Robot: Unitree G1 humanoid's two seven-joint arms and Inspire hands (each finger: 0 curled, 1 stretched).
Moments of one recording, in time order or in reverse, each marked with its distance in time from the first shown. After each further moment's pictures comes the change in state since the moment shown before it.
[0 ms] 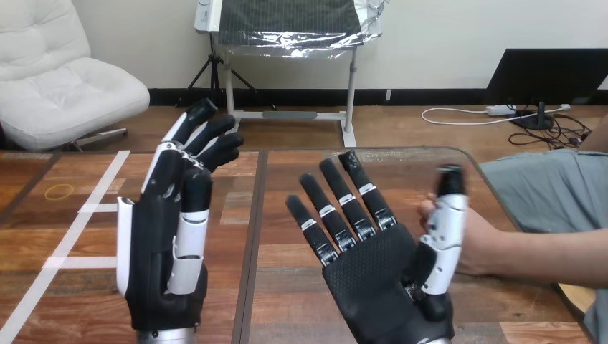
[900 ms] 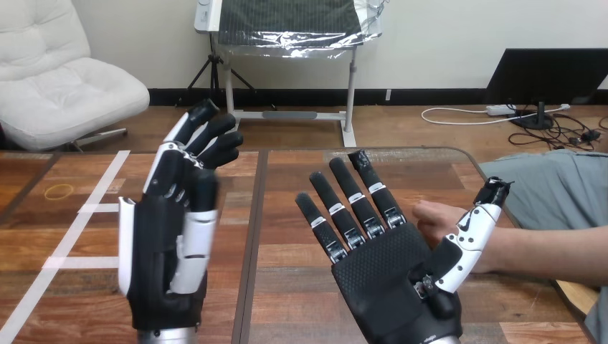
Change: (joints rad) left arm 0.001 0.001 0.003 -0.002 0.041 0.009 0.028; right arm 0.000 0.002 -0.028 0.000 -0.002 0.005 -0.002
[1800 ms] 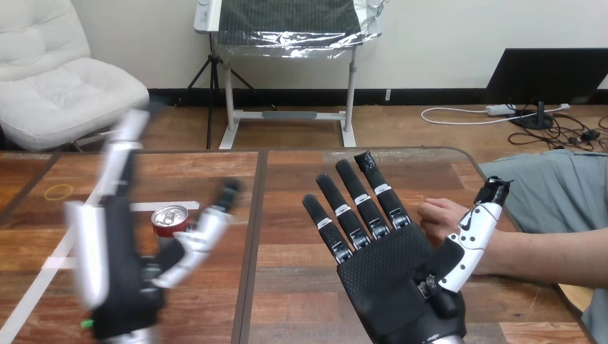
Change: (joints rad) left arm 0.005 0.013 0.175 -0.057 0.581 0.082 0.475; right arm 0.000 0.000 -0.014 0.000 -0.014 0.001 -0.021
